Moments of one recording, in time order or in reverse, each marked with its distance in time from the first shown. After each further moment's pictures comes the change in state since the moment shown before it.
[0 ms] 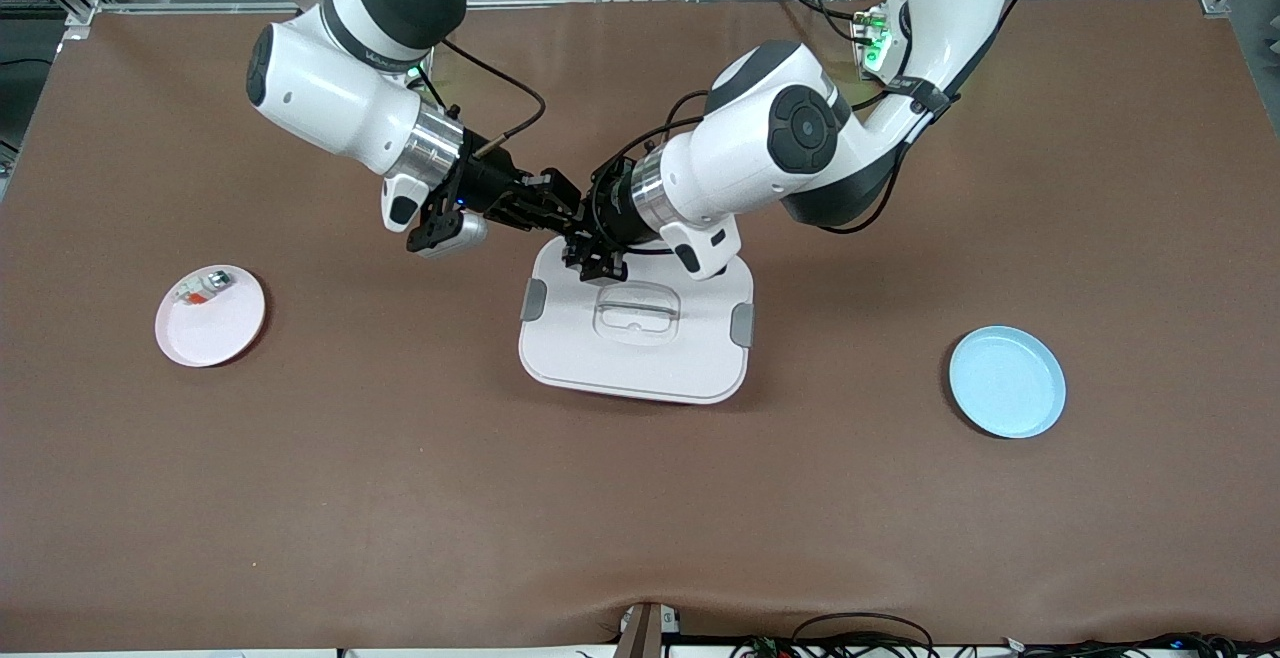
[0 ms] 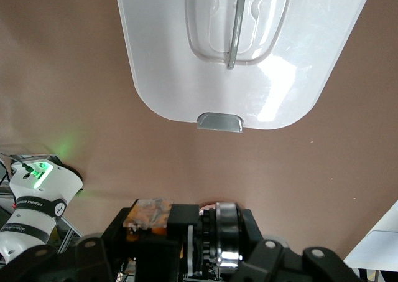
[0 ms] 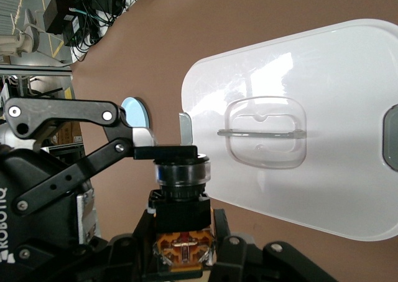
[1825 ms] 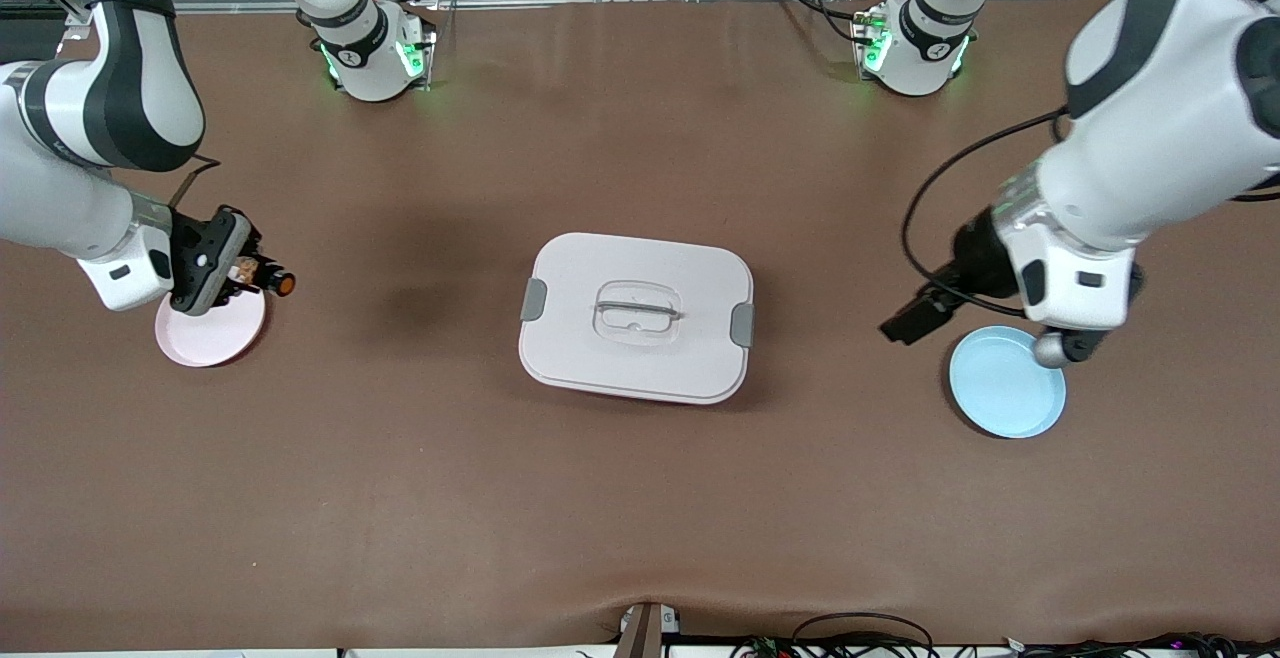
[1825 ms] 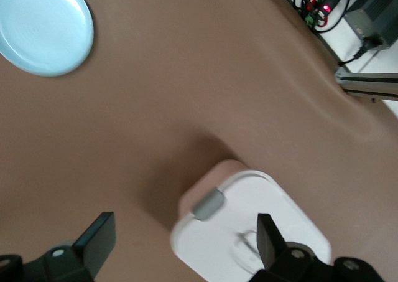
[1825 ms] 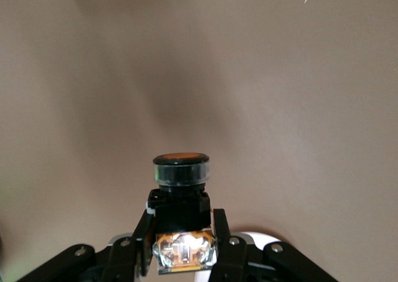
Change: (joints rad) left arm 0.474 -0.230 0.010 0.037 0.315 -0.483 1.134; right arm -0.609 0.005 -0.032 -0.030 -0.848 -0.445 -1.508
